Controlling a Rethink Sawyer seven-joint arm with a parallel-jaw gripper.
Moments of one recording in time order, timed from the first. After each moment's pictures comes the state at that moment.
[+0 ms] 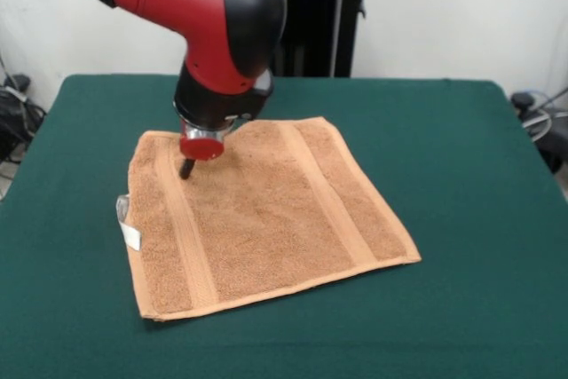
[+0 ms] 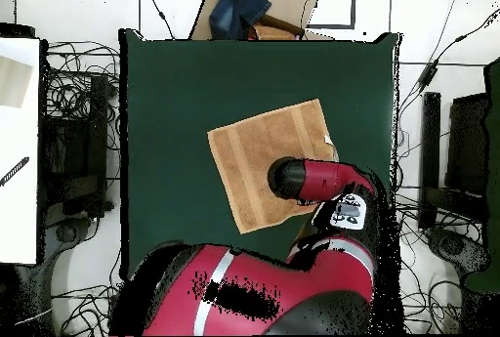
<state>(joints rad) -0.19 -0.29 -0.30 1.47 -0.22 0.54 3.01</state>
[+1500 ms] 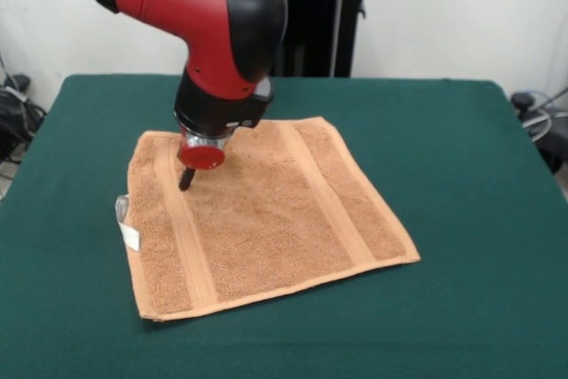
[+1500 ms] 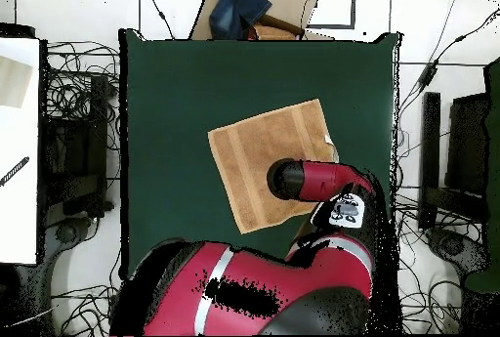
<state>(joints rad) -0.19 -0.28 -0.30 1.47 -0.22 0.45 3.01</state>
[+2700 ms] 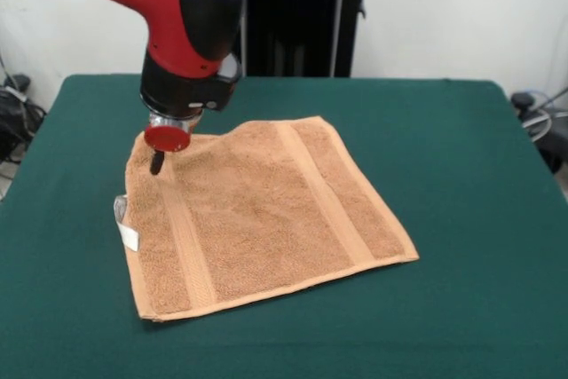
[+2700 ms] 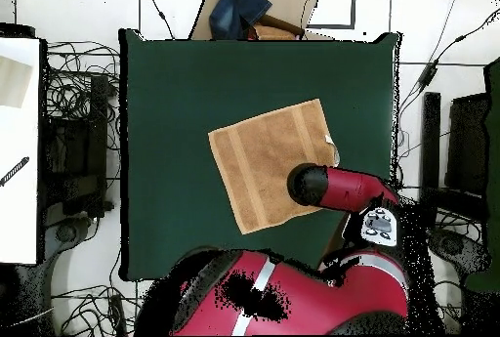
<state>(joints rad) -0.28 -0.33 -0.28 1.51 -0.22 0.45 3.01</state>
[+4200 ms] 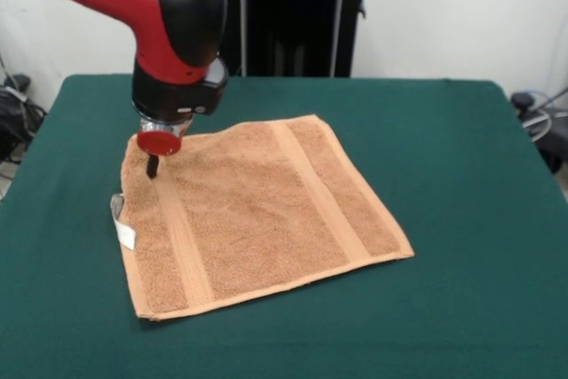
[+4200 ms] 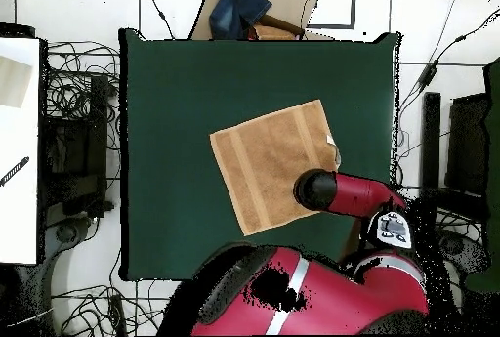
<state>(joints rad) -0.35 -0.32 -0.24 1.52 -0.26 0.44 3.01</state>
